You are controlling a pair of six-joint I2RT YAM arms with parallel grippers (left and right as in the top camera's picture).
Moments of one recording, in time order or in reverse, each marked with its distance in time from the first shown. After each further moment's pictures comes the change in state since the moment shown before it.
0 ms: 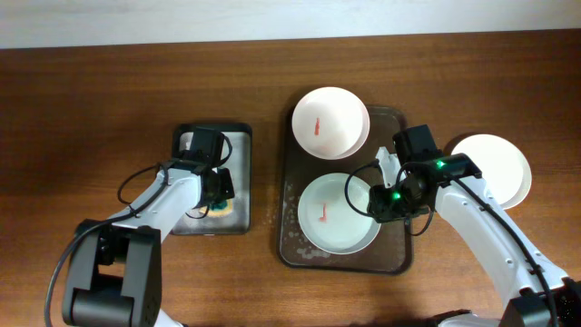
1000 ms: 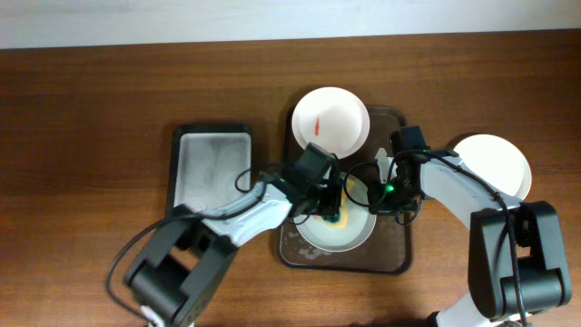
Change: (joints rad) left arm -0.521 0.174 0.131 0.326 0.402 -0.211; right arm -0.076 0.301 -0.029 0.220 -0.056 0.046
